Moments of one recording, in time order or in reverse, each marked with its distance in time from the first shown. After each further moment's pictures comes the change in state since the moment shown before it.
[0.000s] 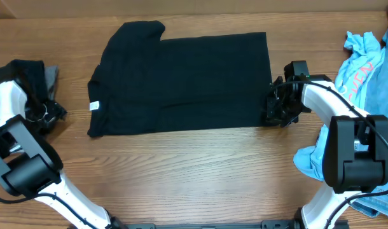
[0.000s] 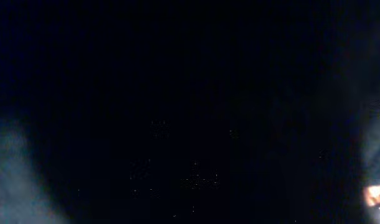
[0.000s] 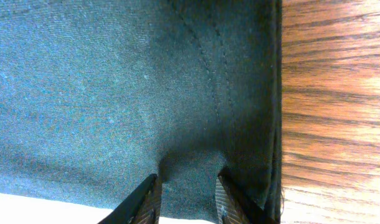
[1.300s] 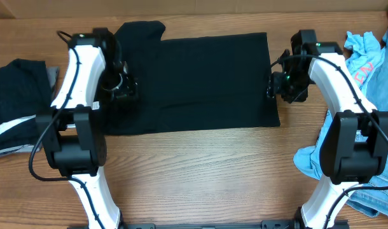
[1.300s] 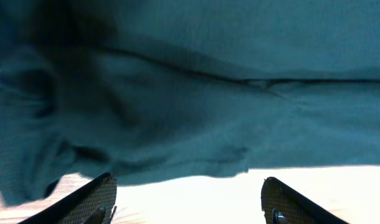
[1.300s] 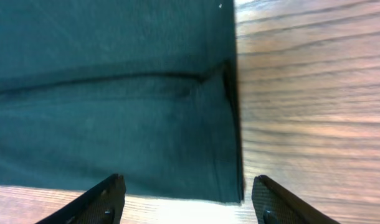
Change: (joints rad) left arm -0.539 0.023 0.209 -0.307 0.219 0.152; right arm -0.008 0.075 0.380 -0.283 0.054 -0.026
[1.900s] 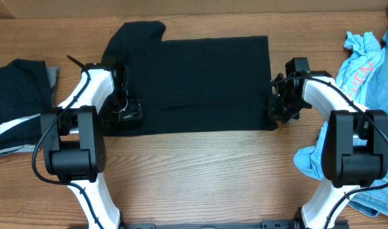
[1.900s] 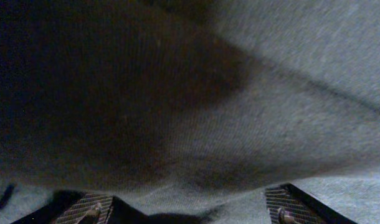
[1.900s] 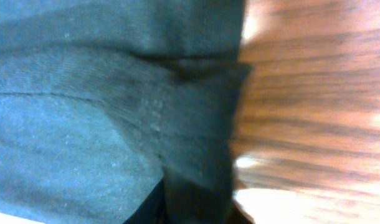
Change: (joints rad) left arm -0.011 -0.051 -0.378 0.311 -0.124 -0.108; right arm -0.004 -0.027 -0.328 0.258 -0.062 -0.003
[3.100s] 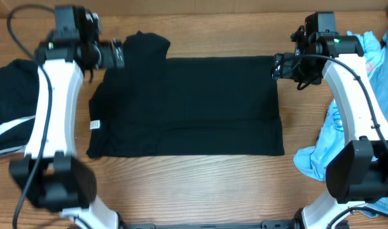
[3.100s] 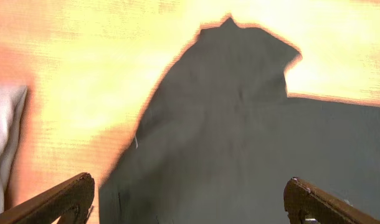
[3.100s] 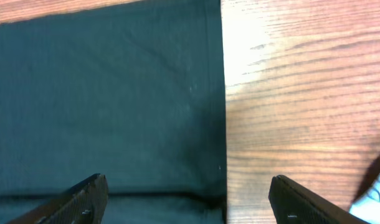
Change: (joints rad) left arm 0.074 -0.216 0.365 0.138 0.035 0.189; right arm 0.005 -0.131 0.426 -0.246 0.140 0.029
